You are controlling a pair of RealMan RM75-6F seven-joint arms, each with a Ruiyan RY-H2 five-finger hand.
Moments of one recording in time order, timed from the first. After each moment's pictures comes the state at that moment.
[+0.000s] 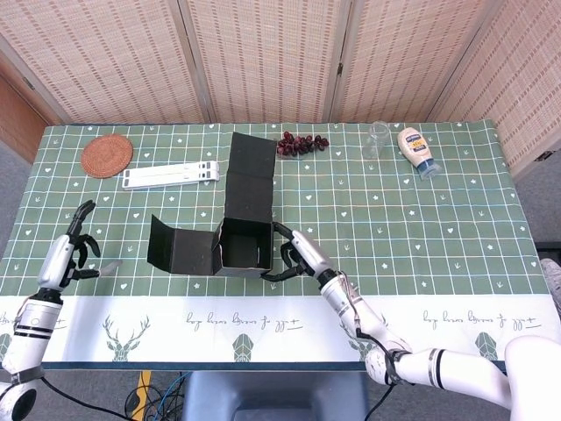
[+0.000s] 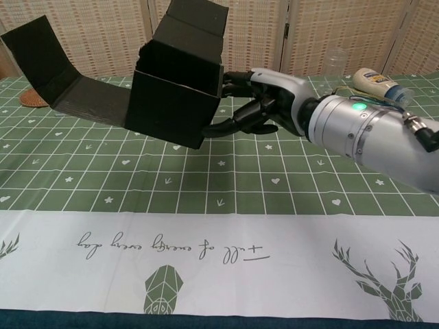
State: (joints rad) left arm -0.42 -1.33 -0.11 -1.23 1.40 1.26 -0.80; right arm 0.77 -1.68 0.35 -1.54 -1.12 0.84 0.39
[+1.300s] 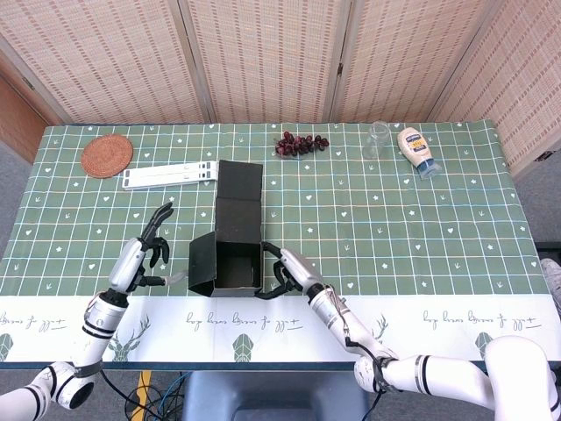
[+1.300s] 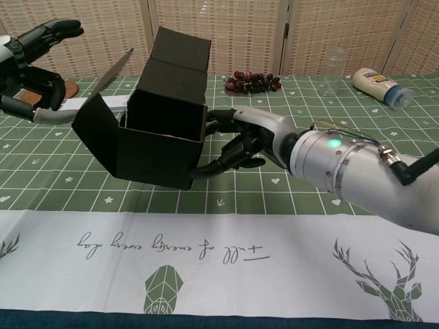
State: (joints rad) left arm -0.52 -1.56 -0.11 -1.18 1.62 1.43 -0.79; right arm 0.79 -1.76 0.30 -1.51 -1.01 0.82 0.22
